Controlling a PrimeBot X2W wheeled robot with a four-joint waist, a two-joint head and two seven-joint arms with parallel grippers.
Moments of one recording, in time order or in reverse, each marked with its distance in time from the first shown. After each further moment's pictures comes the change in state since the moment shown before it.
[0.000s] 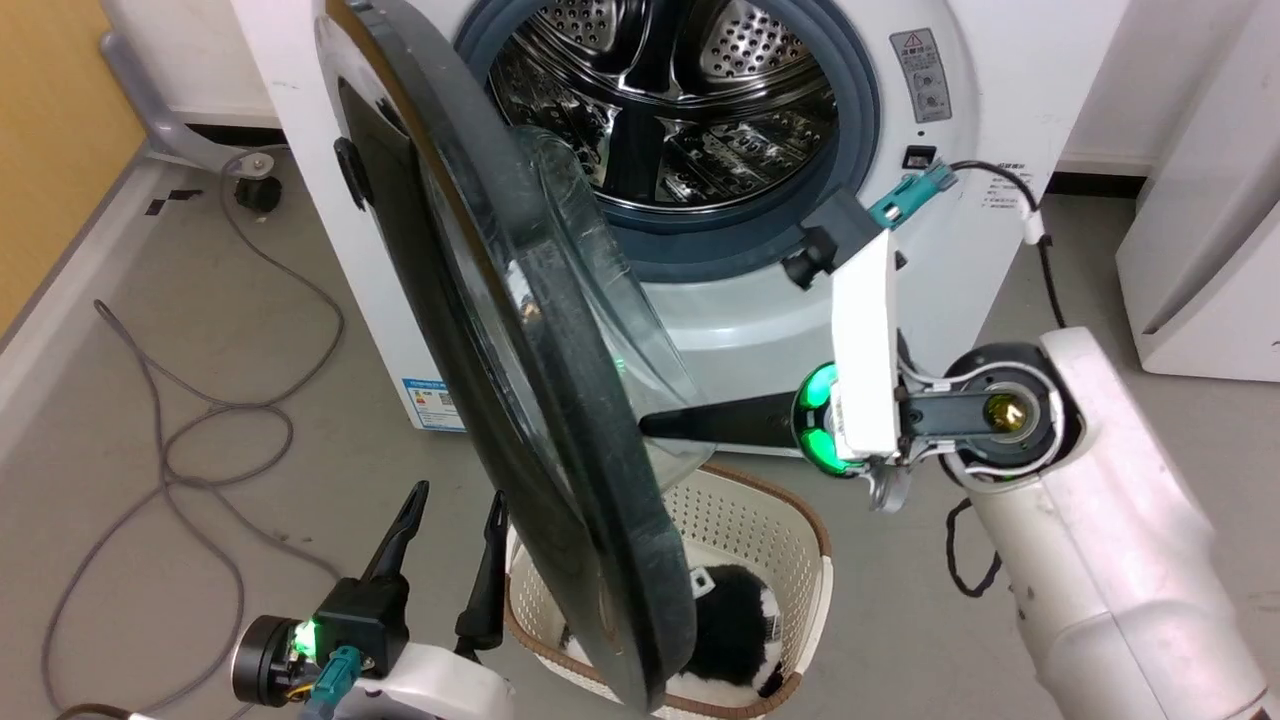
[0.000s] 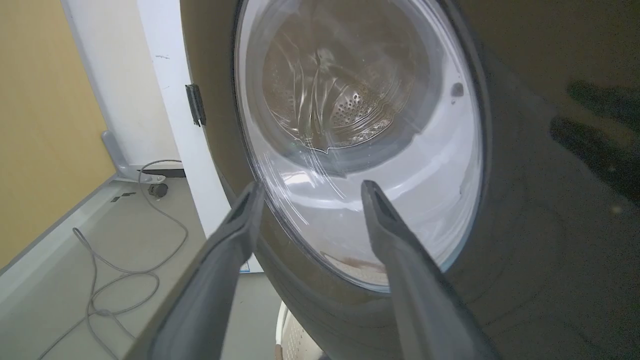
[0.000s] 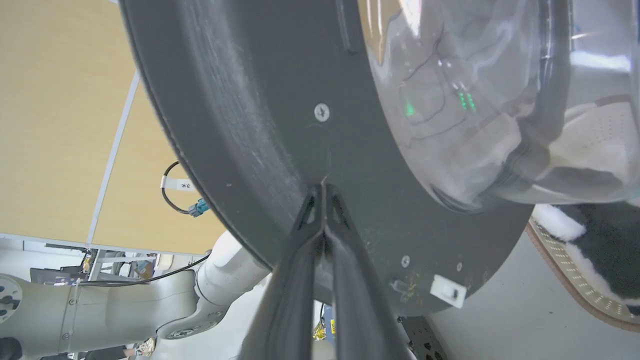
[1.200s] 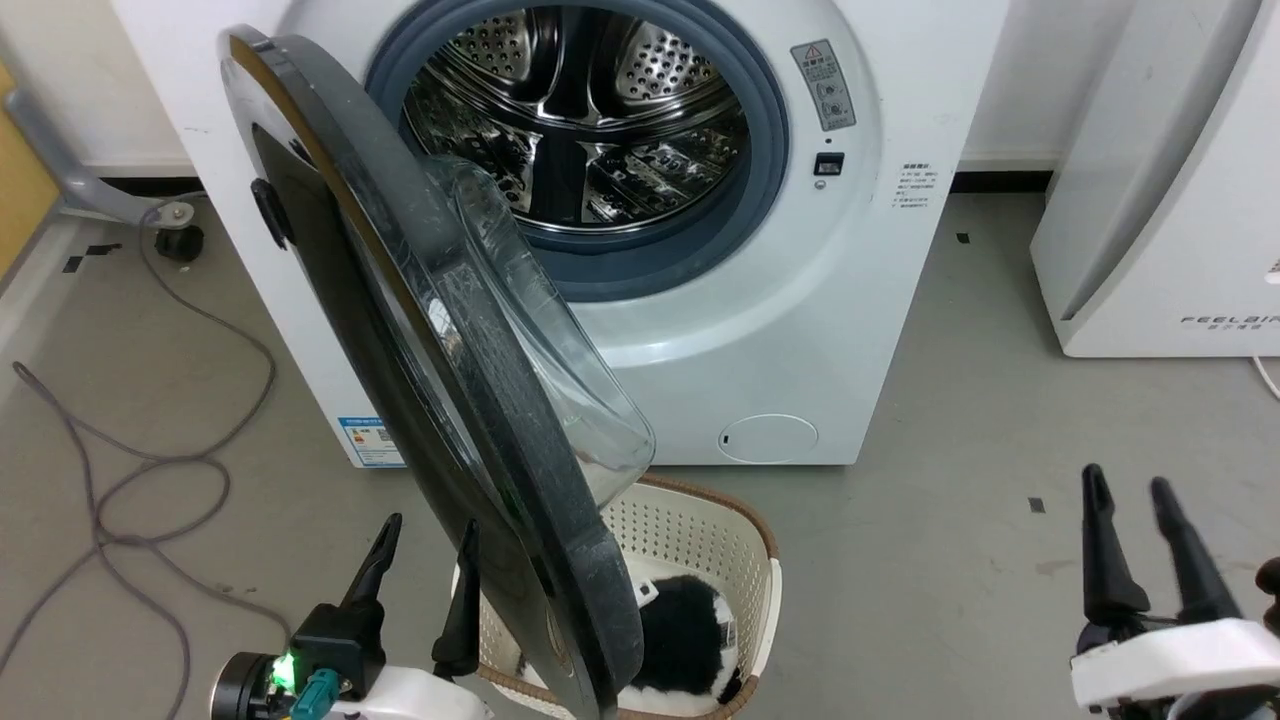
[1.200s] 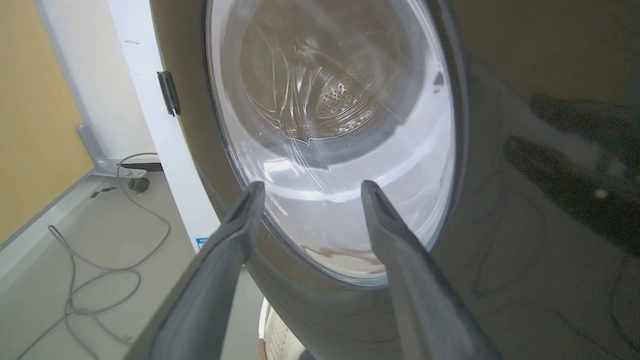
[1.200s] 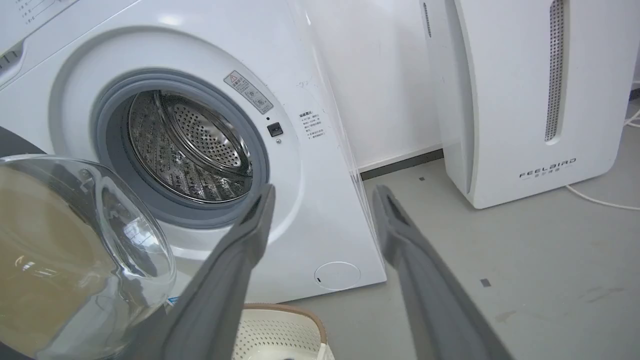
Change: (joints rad) left arm 0.039 -0.008 0.049 0.021 0.000 -0.002 0.000; right arm 0.724 0.000 -0.447 -0.267 -0.825 0.000 -1.269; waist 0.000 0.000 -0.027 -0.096
